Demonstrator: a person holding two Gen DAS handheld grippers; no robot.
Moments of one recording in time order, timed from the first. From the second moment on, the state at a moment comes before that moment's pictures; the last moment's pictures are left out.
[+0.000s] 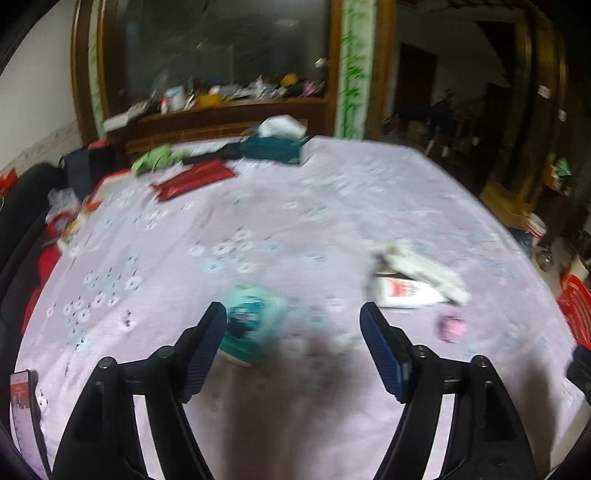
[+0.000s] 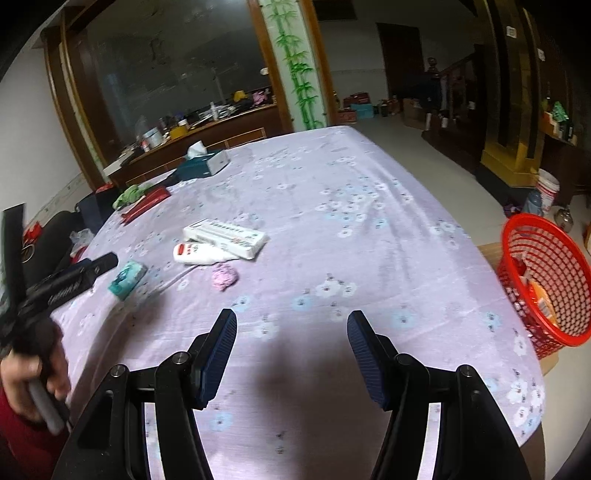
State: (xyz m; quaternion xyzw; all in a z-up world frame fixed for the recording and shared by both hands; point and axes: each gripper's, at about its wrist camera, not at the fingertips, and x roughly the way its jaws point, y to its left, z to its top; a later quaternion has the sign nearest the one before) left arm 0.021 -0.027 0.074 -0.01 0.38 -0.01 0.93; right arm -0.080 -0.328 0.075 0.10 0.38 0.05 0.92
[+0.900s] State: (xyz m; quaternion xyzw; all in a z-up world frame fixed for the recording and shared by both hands) left arm 0.068 0.015 0.007 -0.04 0.43 0.02 0.90; right arm -0.010 -0.265 0.054 0.07 0.43 0.14 0.89
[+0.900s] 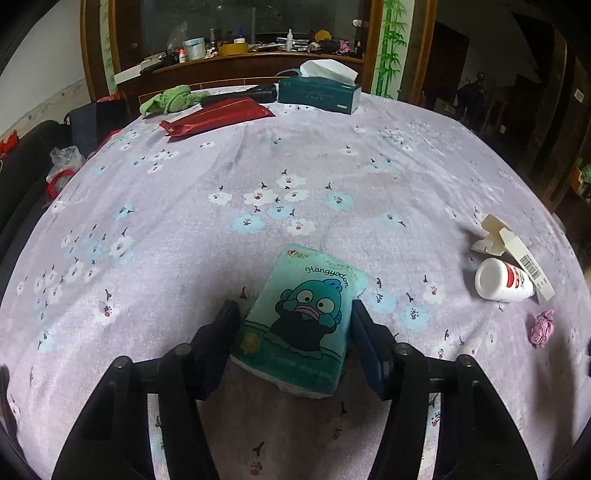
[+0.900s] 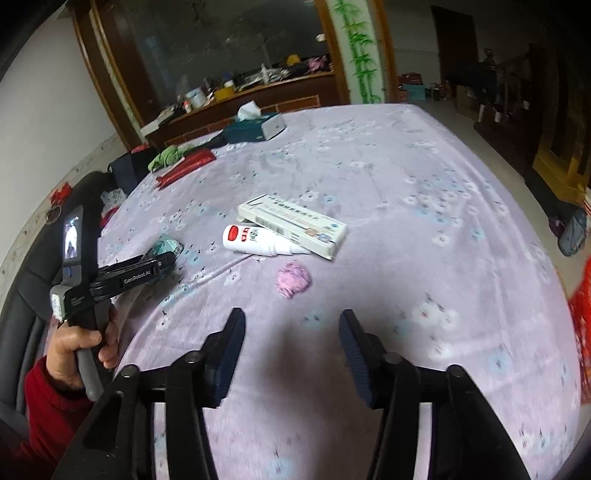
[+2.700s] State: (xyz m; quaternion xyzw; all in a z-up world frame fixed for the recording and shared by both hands) left arm -0.056 -0.128 0.075 0.04 0.33 -0.14 0.93; right arm -0.078 -0.294 0.064 0.08 0.36 0.06 0.93
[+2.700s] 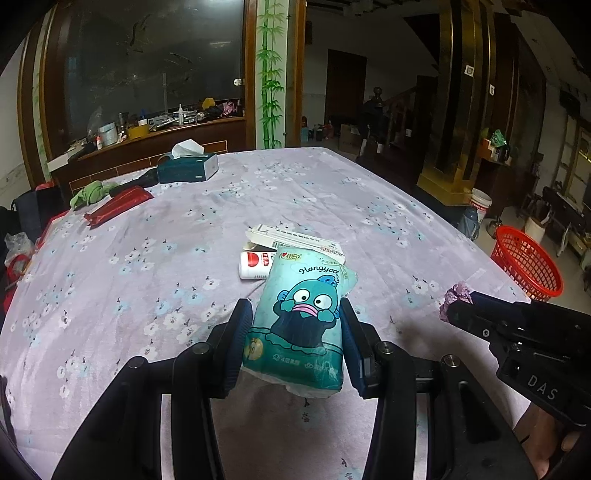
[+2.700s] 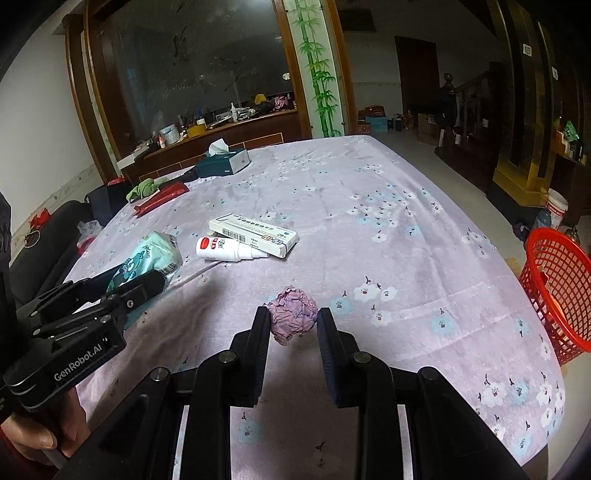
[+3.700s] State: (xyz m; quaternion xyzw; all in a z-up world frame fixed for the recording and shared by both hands) left arm -0.061 -0.173 0.073 0.07 0.33 -0.17 0.93; right arm -0.090 -0.334 0.062 0.12 0.35 0.05 0.93
